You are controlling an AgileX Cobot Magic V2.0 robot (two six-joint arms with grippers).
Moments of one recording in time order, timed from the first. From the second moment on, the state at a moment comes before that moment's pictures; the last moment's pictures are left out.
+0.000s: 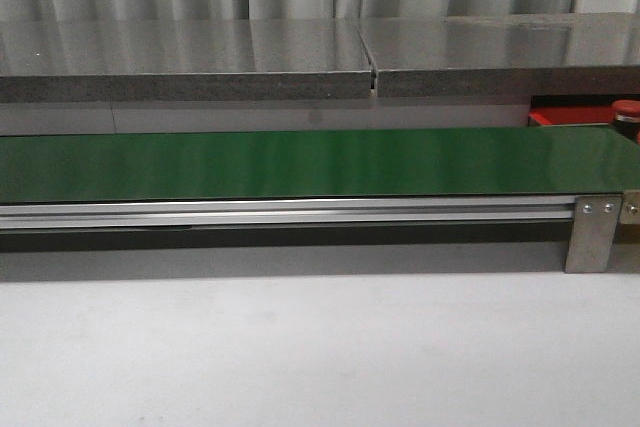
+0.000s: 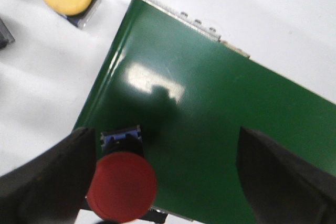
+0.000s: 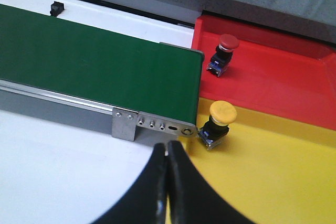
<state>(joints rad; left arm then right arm) 0.36 1.86 -1.74 -0.19 1.18 -0.04 -0.08 0.41 -0.49 0.19 0.56 -0.35</state>
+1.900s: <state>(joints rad) 0.46 2.28 -1.94 -0.17 0.98 -0.50 -0.08 0.41 -0.49 0.19 0.56 -0.35</state>
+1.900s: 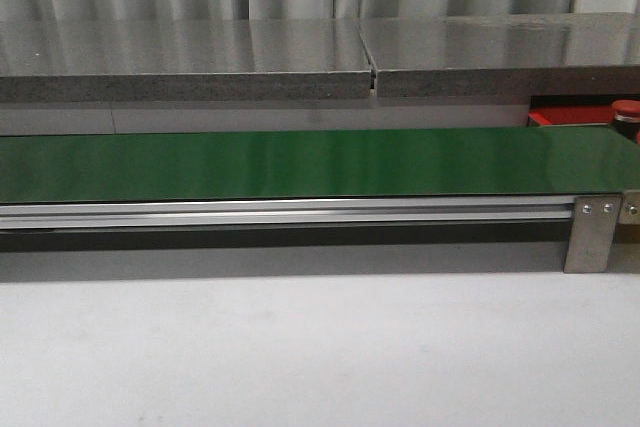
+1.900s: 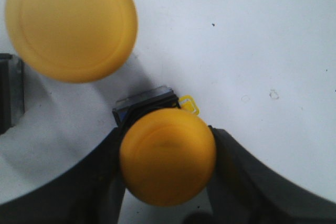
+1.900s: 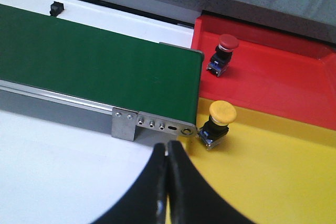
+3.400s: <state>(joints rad) 0.23 1.81 -1.59 -0.09 1.09 -0.02 -0.08 0.41 -0.49 0.19 0.56 -0.35</state>
